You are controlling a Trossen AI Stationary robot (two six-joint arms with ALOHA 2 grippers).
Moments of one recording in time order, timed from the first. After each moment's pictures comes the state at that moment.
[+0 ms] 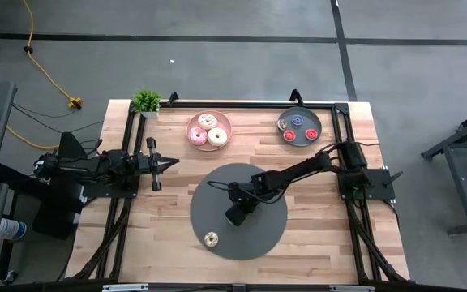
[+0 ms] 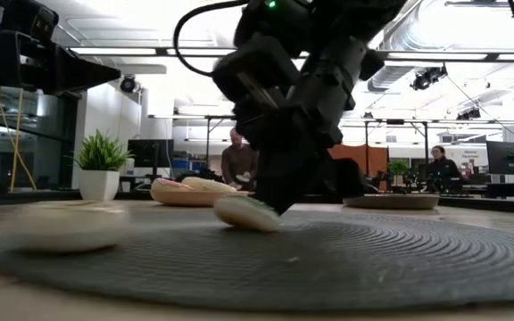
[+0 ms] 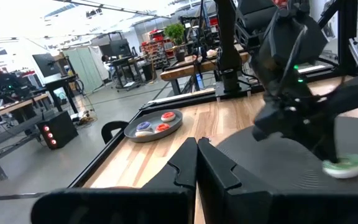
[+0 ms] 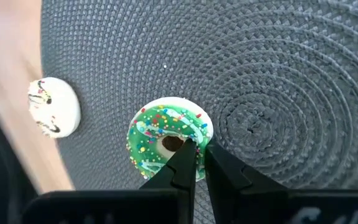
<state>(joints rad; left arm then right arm) -0.09 0.01 0.02 0.05 -0.27 0.28 0.16 2.05 1.29 -0.26 -0.25 1.01</state>
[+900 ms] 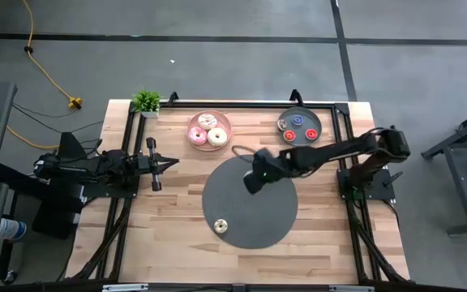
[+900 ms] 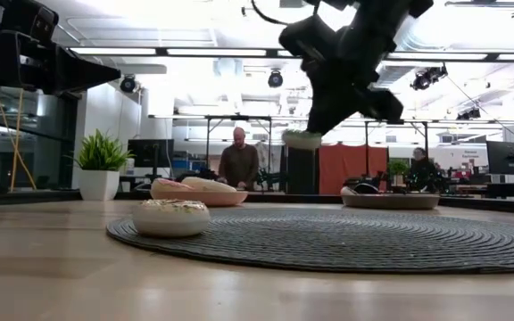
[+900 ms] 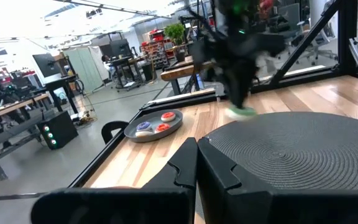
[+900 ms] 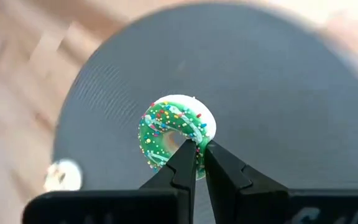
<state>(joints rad) -0.09 0.01 0.02 0.05 -0.27 0.28 0.07 1.63 1.13 -0.52 0.14 1.04</state>
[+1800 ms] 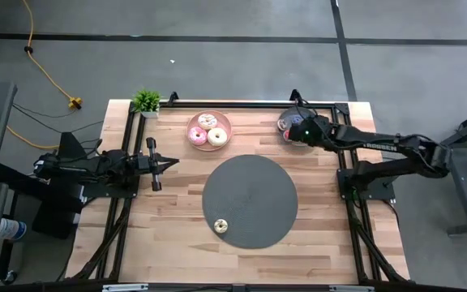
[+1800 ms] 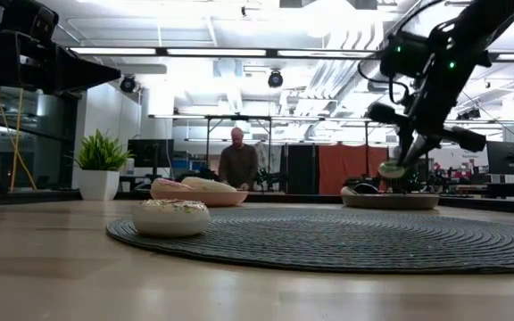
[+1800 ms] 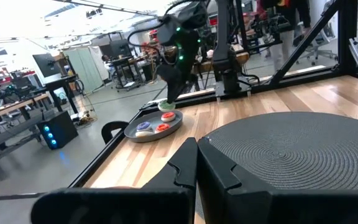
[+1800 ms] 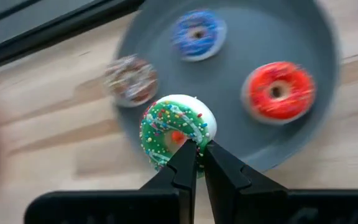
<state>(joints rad) -0.09 0.01 0.02 0.05 -0.27 0.28 -0.50 1.14 0.59 -0.47 0.37 1.23</state>
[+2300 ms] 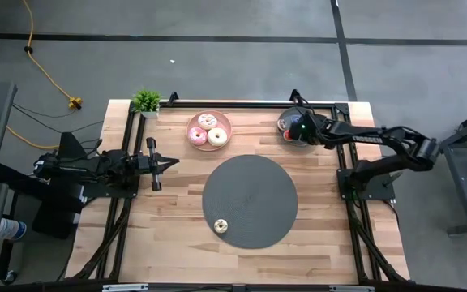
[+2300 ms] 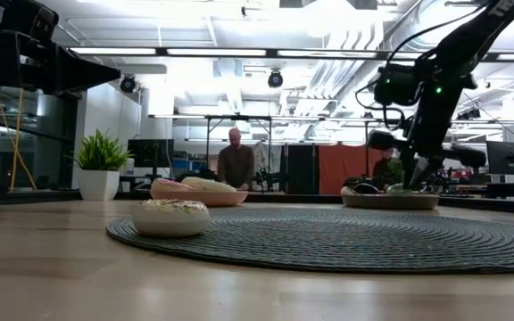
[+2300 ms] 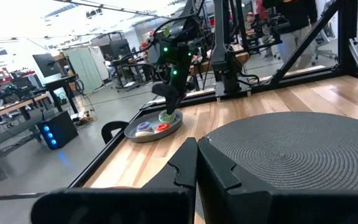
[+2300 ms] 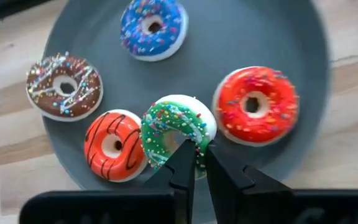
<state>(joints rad) -0.09 0.01 0.02 0.05 -0.27 0.28 -0.64 1.30 0.57 -0.40 0.30 1.13</state>
